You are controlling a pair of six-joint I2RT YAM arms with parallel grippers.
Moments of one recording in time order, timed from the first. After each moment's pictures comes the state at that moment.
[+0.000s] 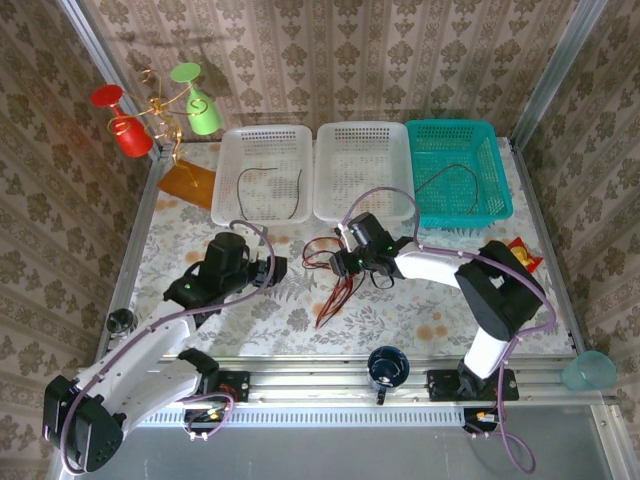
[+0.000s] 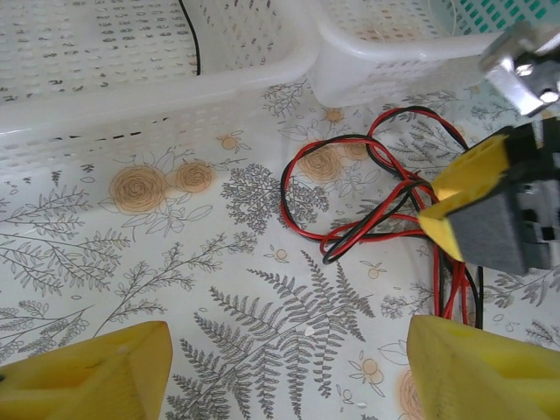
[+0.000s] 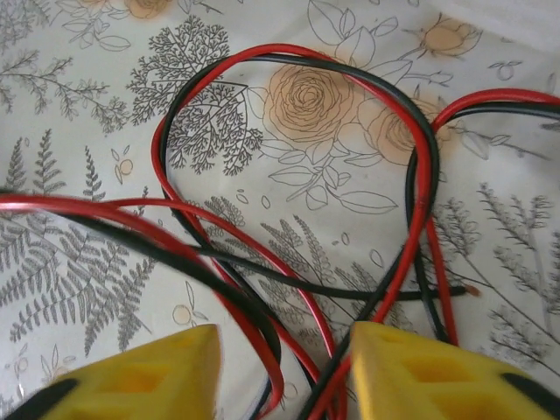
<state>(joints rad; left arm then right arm) -0.60 0.88 0.62 -0.38 0.03 -0.28 0.65 1.74 0.94 -0.09 -0.14 0.23</state>
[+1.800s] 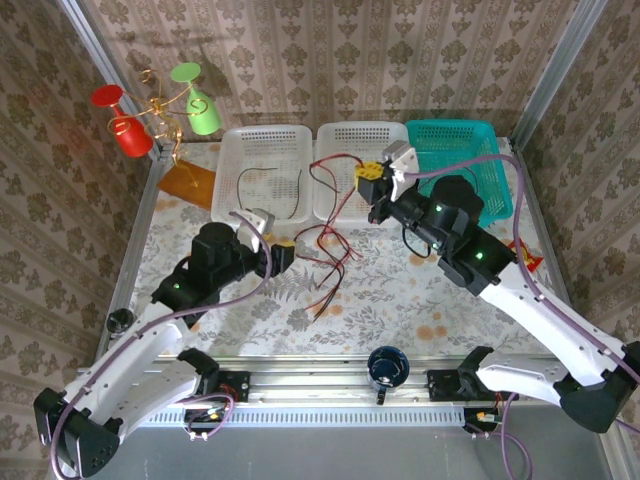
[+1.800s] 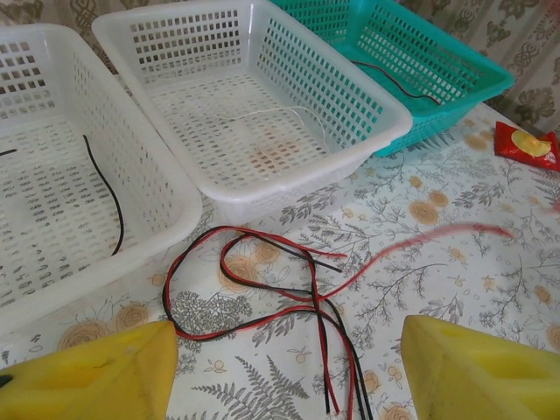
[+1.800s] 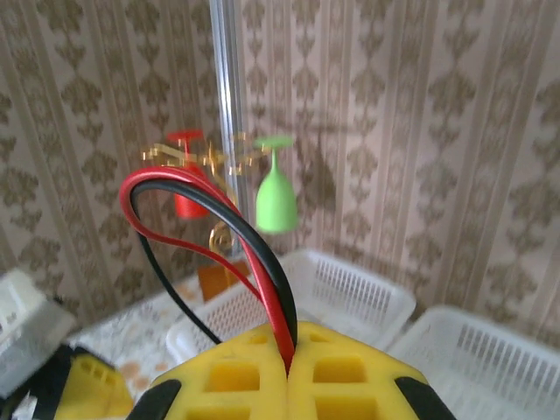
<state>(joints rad) -0.62 0.84 0.73 -0.28 0.18 -0.12 0.67 1.08 1.17 -0.01 0.00 -0.02</state>
